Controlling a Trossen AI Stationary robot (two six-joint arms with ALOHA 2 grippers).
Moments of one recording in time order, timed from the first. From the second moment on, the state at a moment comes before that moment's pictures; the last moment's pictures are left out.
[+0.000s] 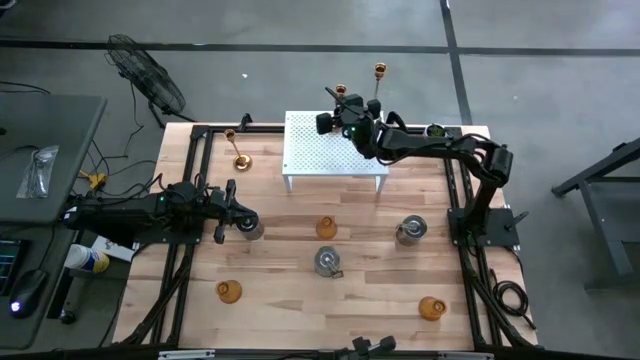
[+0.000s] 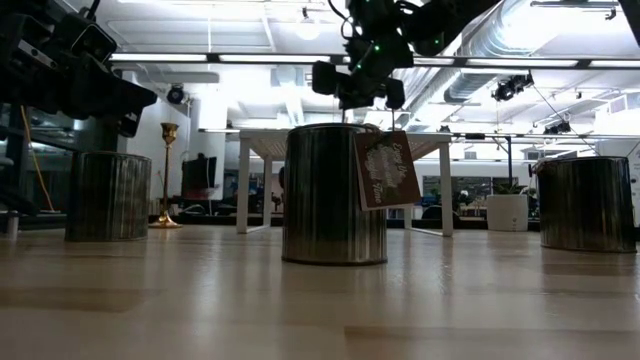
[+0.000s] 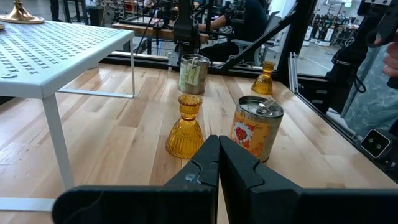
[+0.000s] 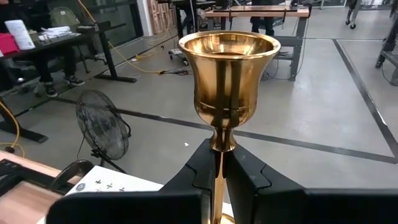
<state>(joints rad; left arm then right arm) 0.07 0.12 0.01 0.02 0.14 -0.11 -0.40 1.79 1.32 0.22 0.76 0.31</state>
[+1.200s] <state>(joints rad) 0.07 0.12 0.01 0.02 0.14 -0.11 -0.42 1.79 1.32 0.21 0.73 0.31</state>
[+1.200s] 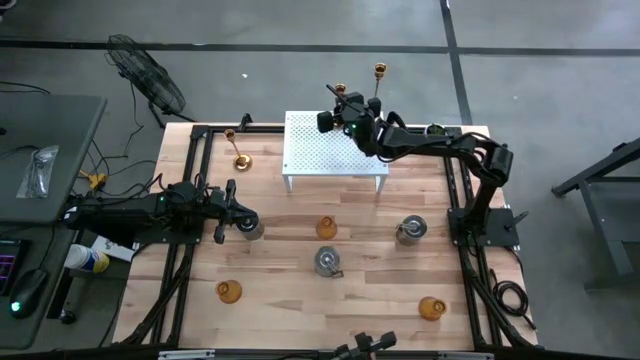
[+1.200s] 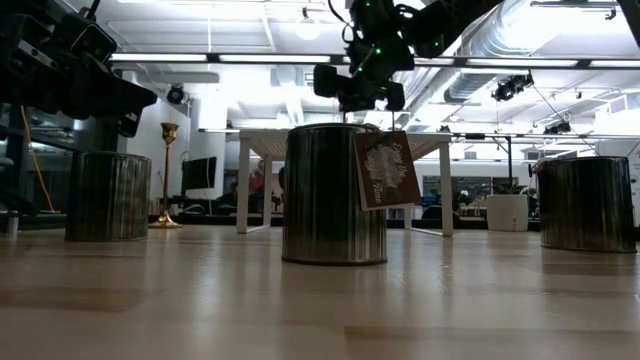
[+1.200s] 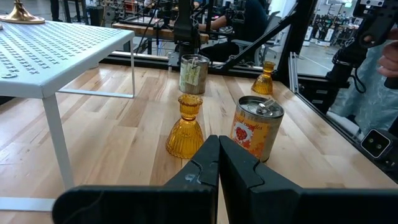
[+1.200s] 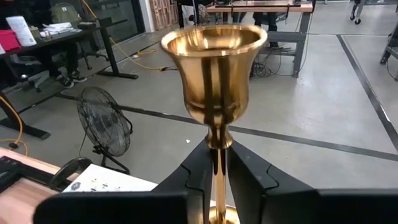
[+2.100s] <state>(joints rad) 0.07 0.12 0.01 0.02 0.14 -0.11 -0.42 1.79 1.32 0.20 0.68 0.31</state>
